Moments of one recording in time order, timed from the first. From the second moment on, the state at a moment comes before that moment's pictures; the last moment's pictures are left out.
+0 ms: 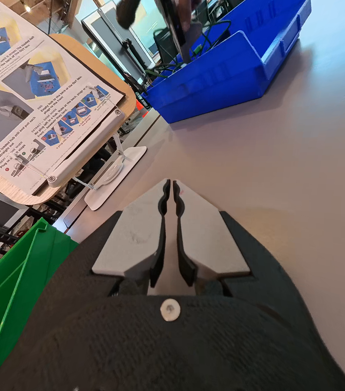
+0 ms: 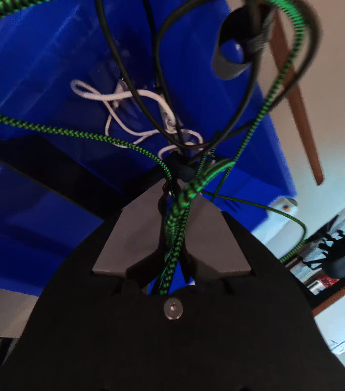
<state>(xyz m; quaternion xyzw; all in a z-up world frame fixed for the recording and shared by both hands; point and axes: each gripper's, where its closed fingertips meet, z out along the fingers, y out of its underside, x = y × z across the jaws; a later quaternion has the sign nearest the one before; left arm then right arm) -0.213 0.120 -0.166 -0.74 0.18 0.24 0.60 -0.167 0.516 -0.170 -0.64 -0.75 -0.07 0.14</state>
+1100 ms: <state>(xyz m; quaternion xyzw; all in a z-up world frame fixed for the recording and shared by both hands) -0.229 0.116 -0.155 -0.73 0.13 0.24 0.62 -0.146 0.384 0.010 -0.60 -0.57 0.42 0.37</state>
